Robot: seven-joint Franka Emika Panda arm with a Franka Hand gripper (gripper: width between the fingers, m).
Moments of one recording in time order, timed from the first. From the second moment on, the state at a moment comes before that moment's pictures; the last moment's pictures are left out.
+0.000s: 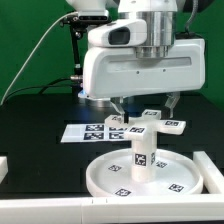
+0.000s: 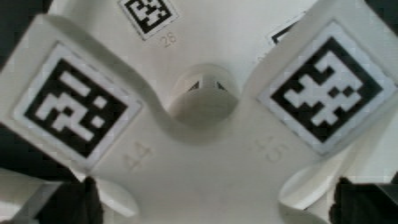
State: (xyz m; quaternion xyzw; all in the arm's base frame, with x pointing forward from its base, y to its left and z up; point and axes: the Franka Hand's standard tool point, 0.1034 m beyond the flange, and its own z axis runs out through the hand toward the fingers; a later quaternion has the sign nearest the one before) arm 0.560 0.045 0.102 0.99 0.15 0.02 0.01
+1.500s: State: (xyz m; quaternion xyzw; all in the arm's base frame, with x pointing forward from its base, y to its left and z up) arm 0.562 0.041 0.096 0.94 -0.33 0.04 -0.01
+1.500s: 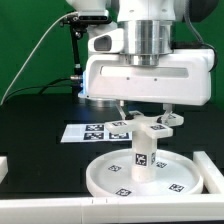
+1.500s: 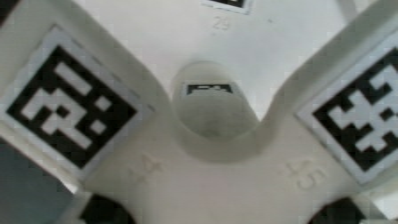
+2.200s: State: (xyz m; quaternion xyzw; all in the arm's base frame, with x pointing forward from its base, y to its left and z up) arm 0.562 0.040 0.096 0.83 -0.55 0.02 -0.02
